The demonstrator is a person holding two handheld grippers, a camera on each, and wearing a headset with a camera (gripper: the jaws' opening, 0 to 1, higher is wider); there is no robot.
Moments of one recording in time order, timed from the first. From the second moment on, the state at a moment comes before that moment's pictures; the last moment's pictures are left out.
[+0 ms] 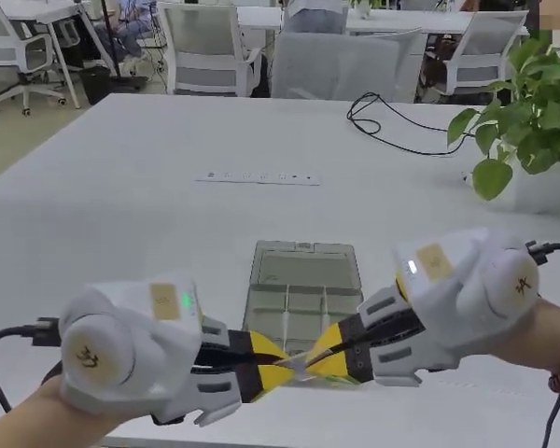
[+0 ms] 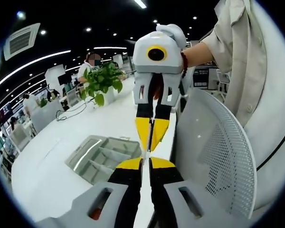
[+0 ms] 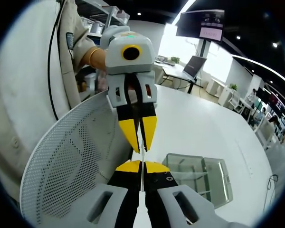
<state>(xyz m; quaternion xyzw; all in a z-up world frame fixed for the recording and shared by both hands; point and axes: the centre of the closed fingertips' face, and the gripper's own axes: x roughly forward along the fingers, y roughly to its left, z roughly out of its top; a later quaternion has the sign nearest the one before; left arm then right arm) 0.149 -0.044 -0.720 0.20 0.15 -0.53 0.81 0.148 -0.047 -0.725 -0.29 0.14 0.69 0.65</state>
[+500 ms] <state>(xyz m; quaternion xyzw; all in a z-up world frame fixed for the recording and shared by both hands) 0.171 -0.018 -0.712 0.11 0.14 -0.45 0.87 0.186 -0.043 -0.724 -0.27 0.16 0.64 0.70</state>
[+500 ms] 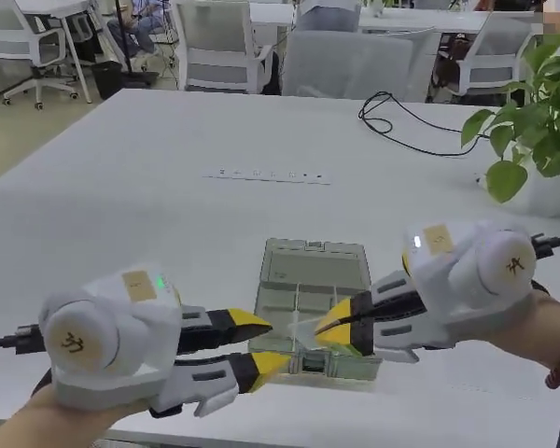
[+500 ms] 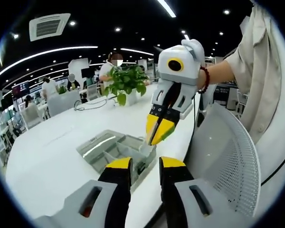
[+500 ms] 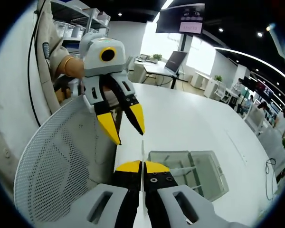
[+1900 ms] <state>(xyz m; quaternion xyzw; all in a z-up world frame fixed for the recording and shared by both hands) 0.196 0.011 -0.717 0.03 0.17 -0.36 0.92 0.264 -0.021 -0.766 -0.29 0.22 0.56 0.74</state>
